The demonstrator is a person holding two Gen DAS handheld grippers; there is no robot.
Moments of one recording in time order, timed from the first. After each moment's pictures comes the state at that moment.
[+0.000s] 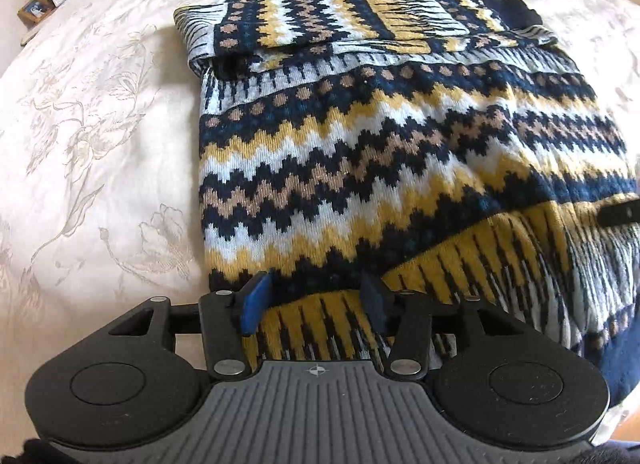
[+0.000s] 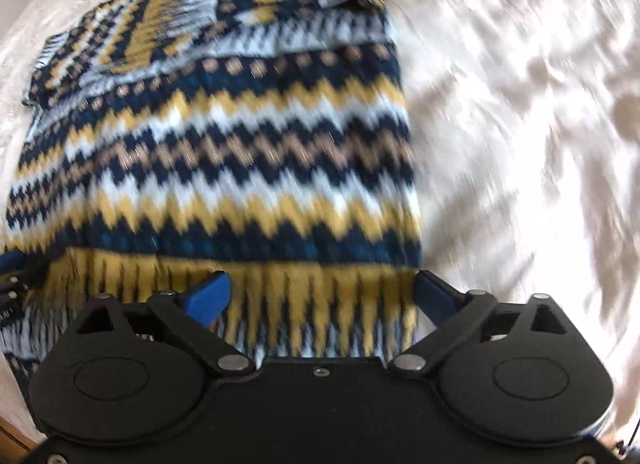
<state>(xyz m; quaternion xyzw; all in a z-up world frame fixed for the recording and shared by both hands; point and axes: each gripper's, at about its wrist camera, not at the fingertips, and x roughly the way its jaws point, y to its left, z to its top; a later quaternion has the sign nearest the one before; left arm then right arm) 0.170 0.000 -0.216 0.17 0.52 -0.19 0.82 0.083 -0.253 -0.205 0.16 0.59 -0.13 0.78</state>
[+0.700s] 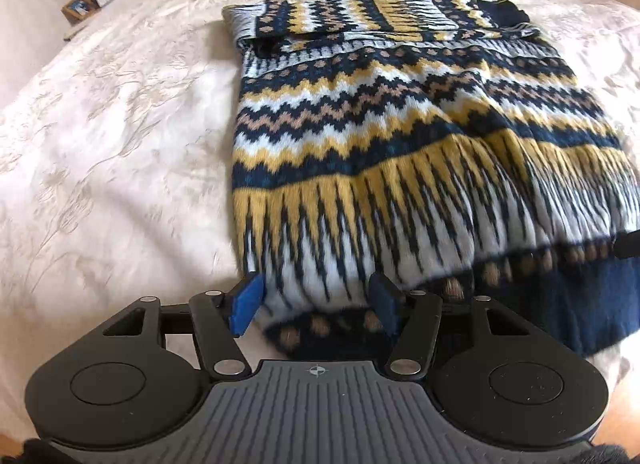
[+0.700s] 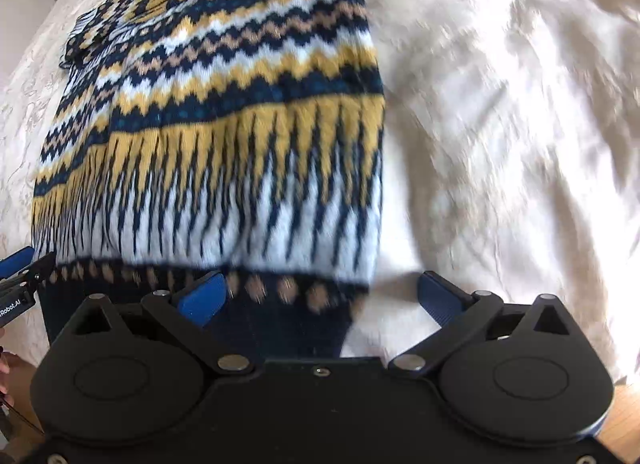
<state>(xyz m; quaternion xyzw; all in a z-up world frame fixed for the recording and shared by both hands) 0.079 0.028 -0.201 0.16 0.49 -0.14 0.85 -0.019 -0.268 -0.214 0.23 0.60 -0.06 0.77</state>
